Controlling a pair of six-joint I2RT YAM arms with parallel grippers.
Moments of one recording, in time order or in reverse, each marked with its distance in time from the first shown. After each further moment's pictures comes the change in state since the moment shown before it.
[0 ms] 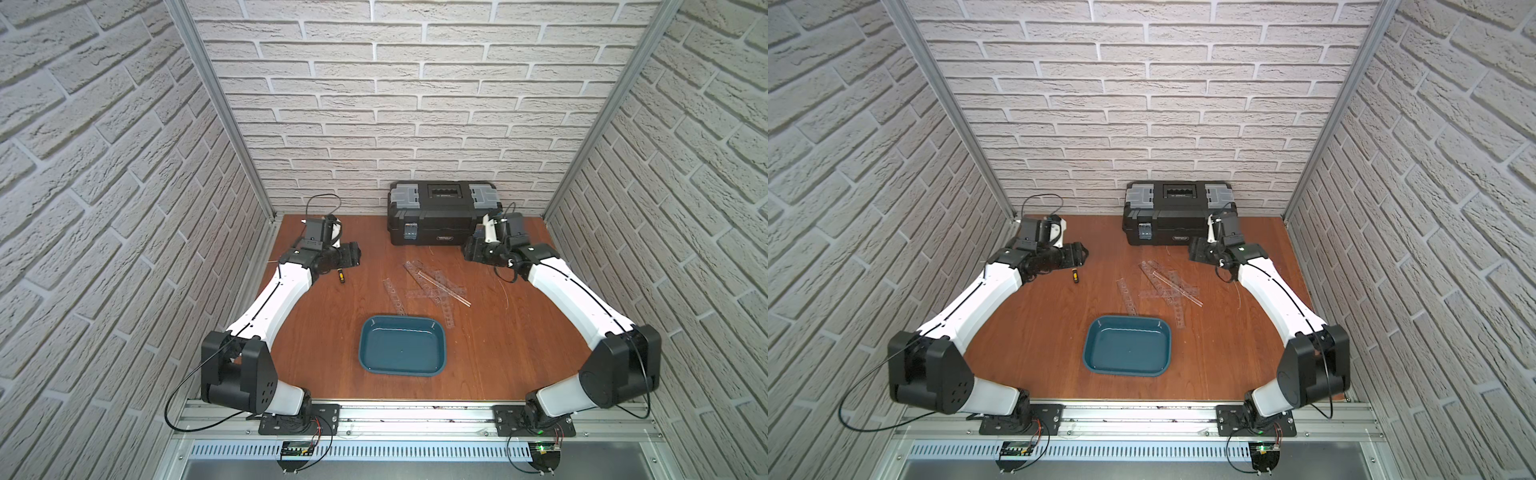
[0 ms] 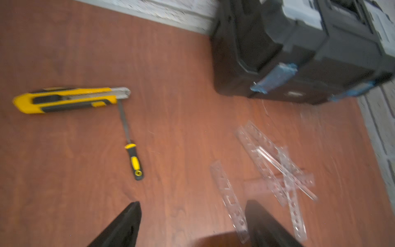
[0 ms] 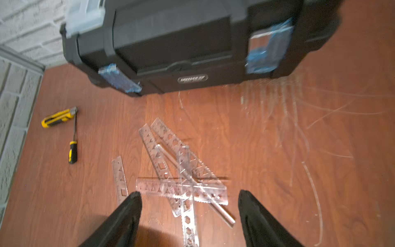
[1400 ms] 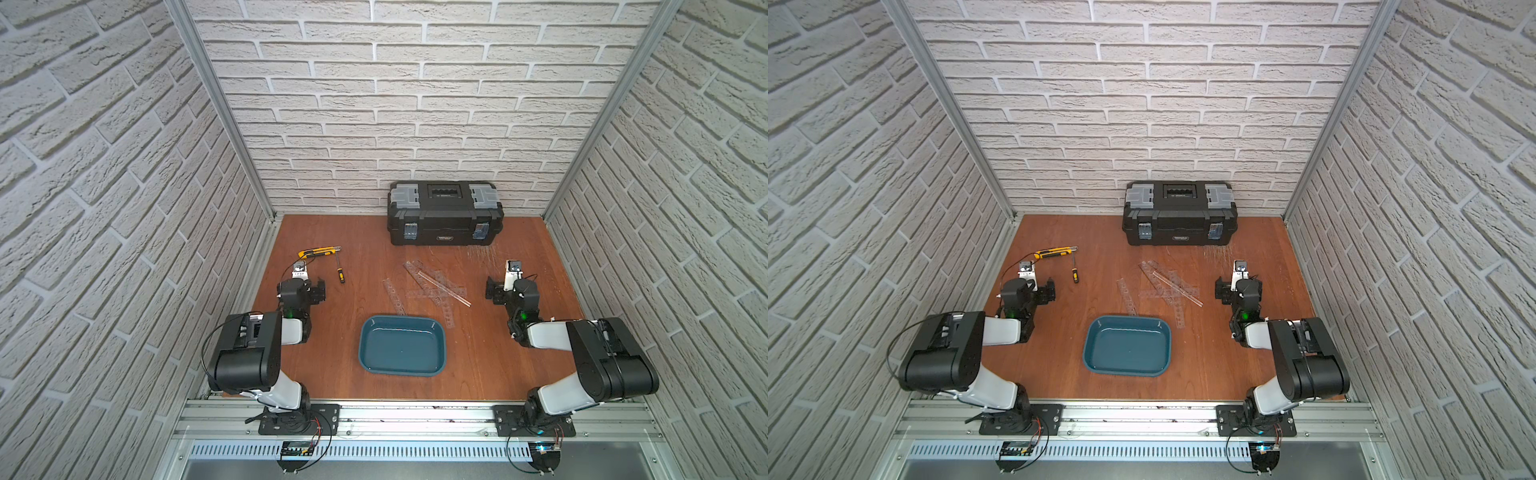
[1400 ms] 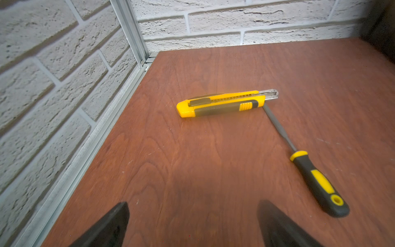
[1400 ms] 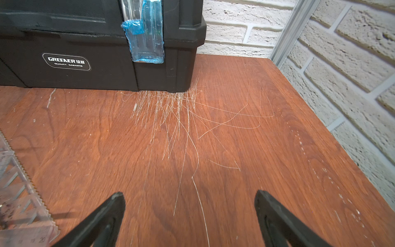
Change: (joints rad) left arm 0.295 0.109 -0.807 1.310 -0.318 0.419; right arm -0.222 -0.024 -0.951 1.368 0.245 -0.407
